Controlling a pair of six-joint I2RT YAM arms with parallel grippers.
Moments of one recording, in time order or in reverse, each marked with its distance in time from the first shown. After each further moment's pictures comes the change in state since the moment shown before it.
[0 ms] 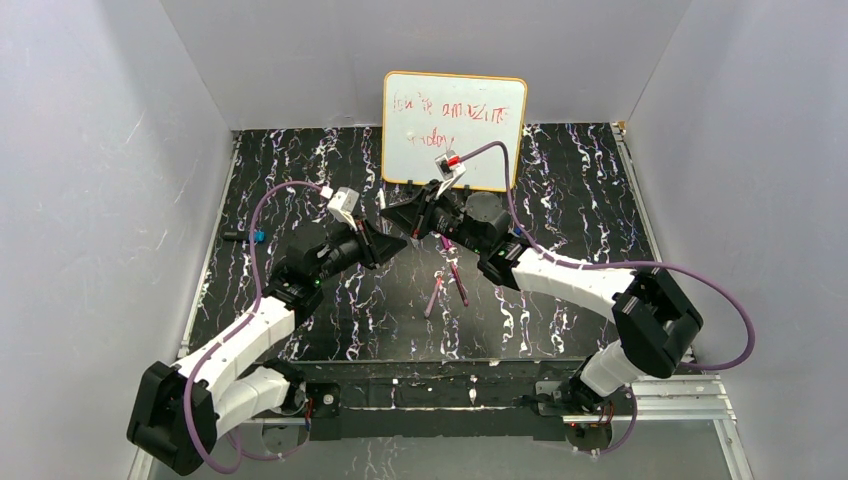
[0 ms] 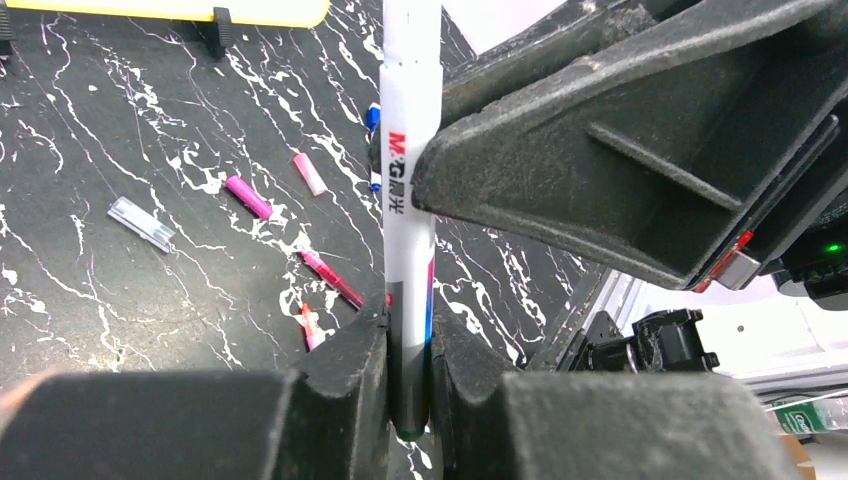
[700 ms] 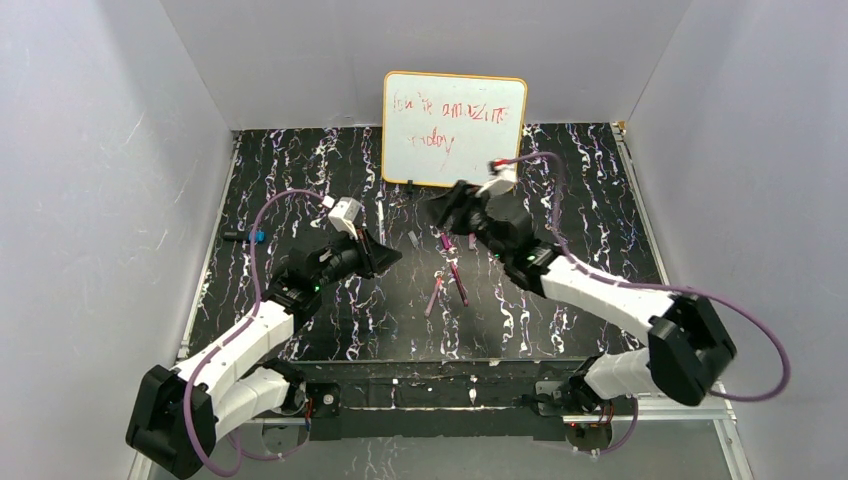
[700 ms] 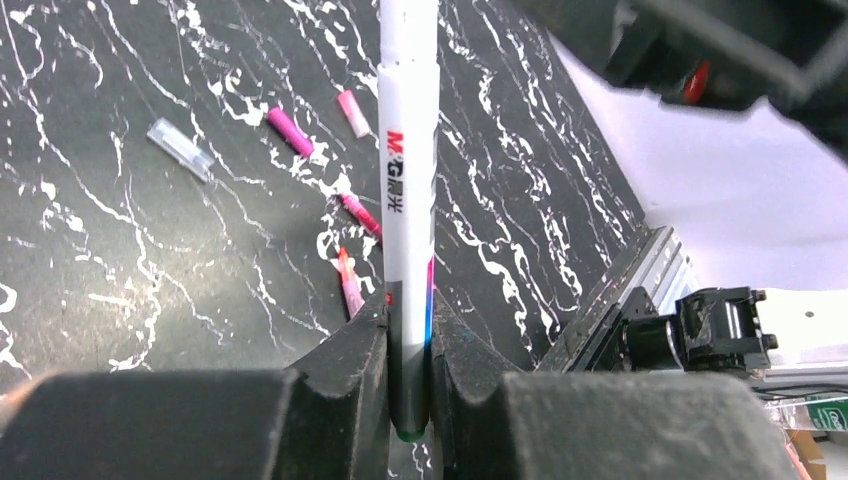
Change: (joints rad) left arm 0.000 -0.021 -0.029 -0.099 -0.020 0.038; right arm -0.045 -0.139 -0.088 -0.243 0.333 0.102
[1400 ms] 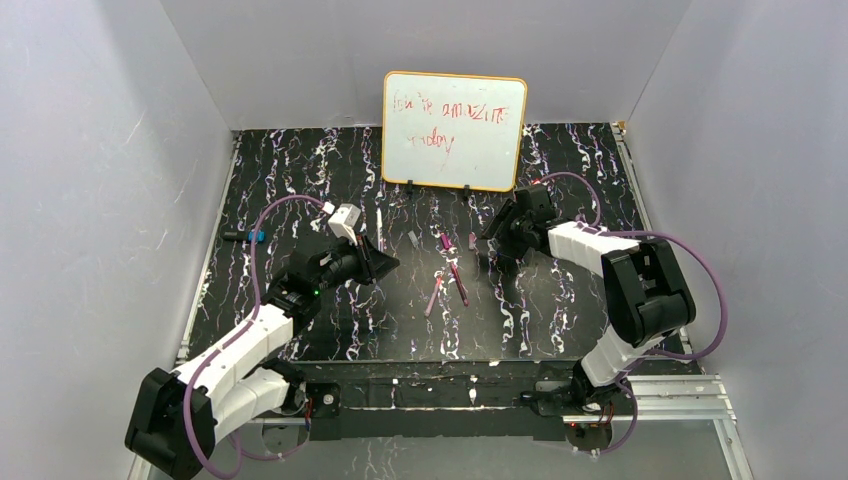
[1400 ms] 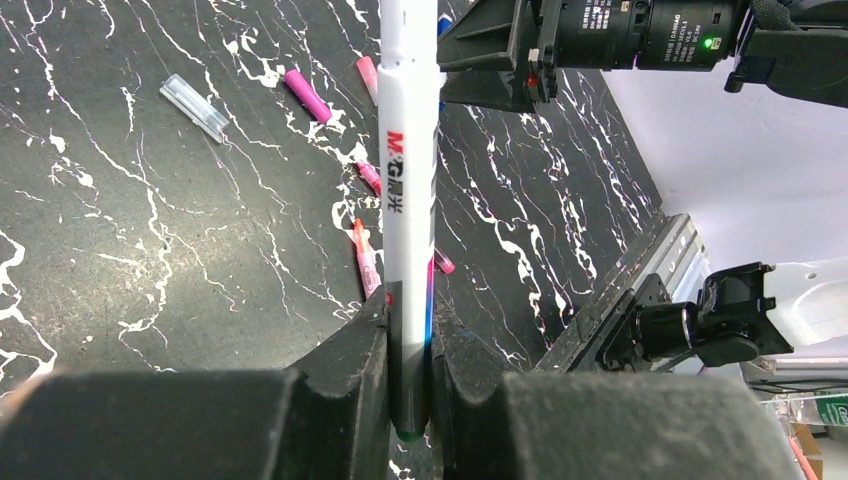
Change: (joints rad) left arm 0.000 -0.018 -0.038 -0.051 -0.011 0.007; right arm -0.461 0.271 0.023 -0.522 -0.244 0.163
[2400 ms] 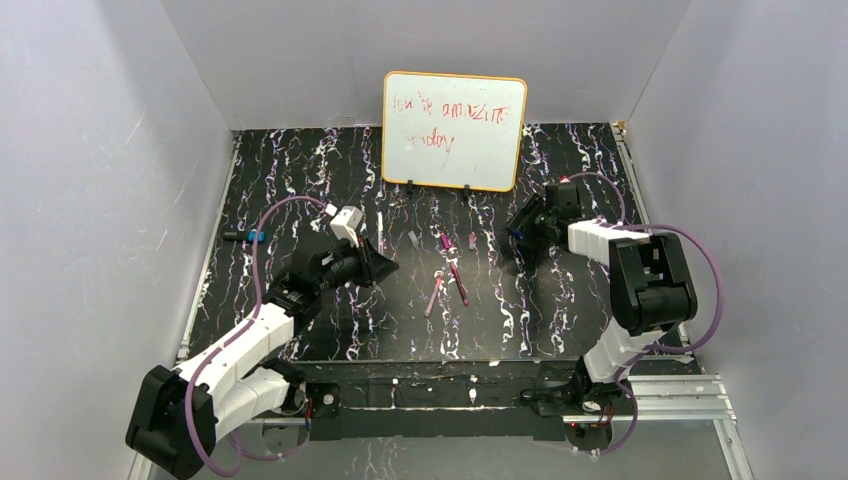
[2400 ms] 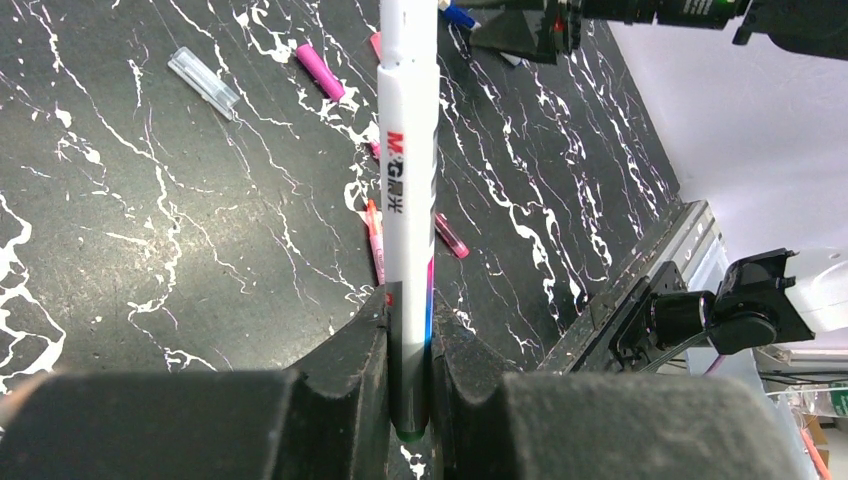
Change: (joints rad) left arm 0.000 0.012 0.000 -0.030 0.000 0.021; right arm -0.182 0.028 -0.046 0.096 -0.061 -0.072
